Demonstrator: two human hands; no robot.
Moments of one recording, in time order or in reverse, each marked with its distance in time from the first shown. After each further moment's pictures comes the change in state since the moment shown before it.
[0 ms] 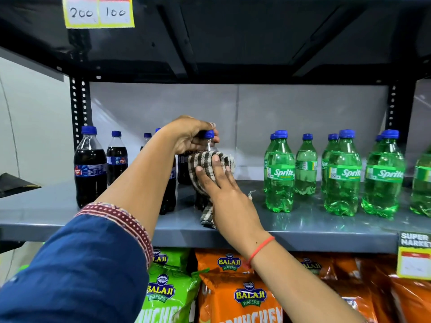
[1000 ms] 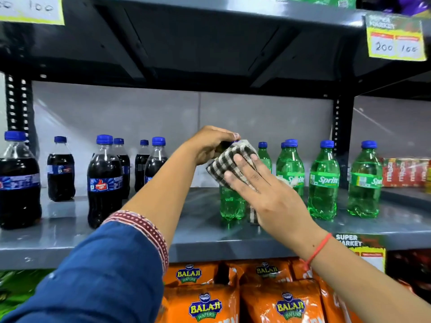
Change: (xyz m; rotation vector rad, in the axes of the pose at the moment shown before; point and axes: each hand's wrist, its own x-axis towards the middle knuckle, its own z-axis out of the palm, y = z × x) left_hand 0.029 0.013 0.125 -0.135 -0.209 0.180; right_hand -0.050 0.124 -0.072 -0.494 0.320 -0.320
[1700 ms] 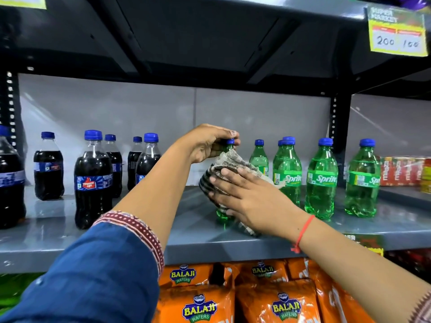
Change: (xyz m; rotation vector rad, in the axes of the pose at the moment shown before) left_hand 0.005 -0.003 -0.001 -0.067 -0.080 -0.026; right_hand 0.011 0.018 0.024 -0.059 -0.084 -0.291
